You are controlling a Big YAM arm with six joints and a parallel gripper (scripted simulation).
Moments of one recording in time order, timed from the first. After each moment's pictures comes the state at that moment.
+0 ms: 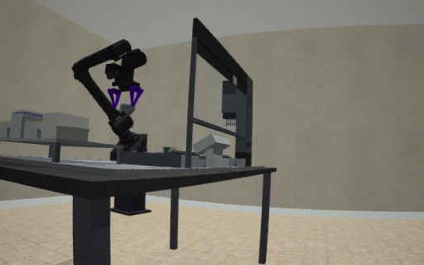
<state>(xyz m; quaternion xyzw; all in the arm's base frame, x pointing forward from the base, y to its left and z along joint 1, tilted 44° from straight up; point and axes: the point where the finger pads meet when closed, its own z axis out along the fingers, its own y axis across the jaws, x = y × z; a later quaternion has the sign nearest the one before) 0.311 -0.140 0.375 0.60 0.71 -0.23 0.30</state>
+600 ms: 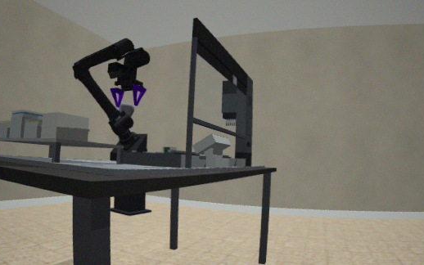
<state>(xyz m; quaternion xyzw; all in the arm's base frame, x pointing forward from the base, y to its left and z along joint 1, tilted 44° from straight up) 0.326 -0.136 0.376 0.60 0.71 -0.23 0.30</state>
